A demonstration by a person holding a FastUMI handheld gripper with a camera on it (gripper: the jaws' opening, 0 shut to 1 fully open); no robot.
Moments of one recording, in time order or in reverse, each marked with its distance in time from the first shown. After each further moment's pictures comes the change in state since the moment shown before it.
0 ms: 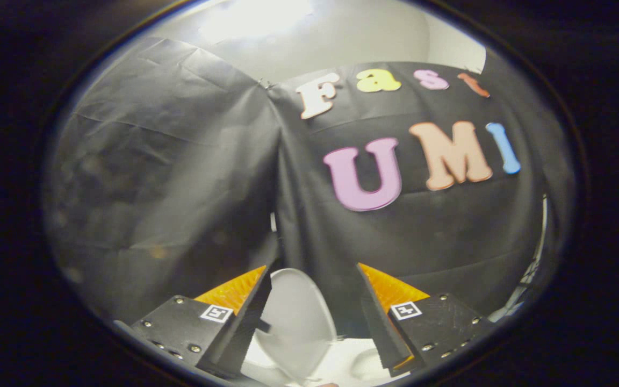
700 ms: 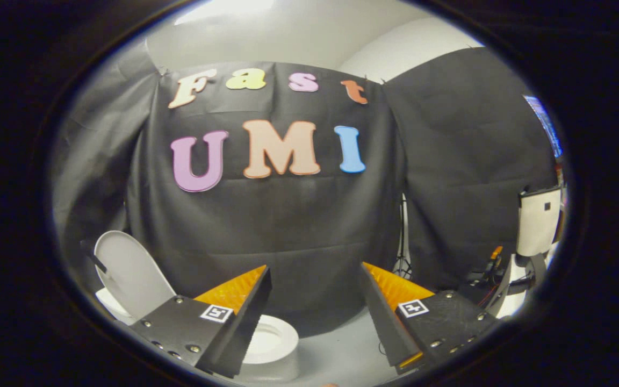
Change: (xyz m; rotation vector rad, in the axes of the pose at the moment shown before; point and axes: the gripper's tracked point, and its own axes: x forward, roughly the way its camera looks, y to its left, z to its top) arm -0.196 -0.316 -0.023 -0.075 0.077 -0.629
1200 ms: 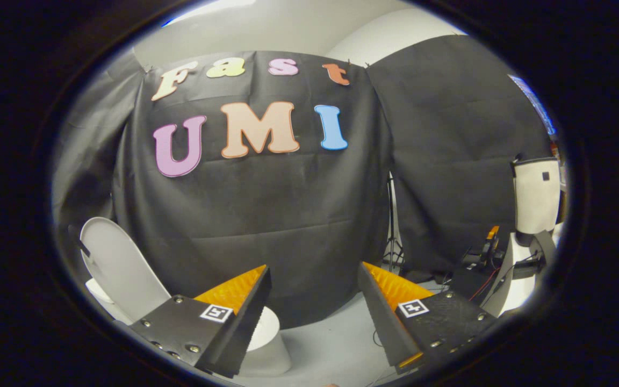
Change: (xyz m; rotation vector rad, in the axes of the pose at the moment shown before) arm 0.015 -0.051 -0.070 0.032 0.095 -0.019
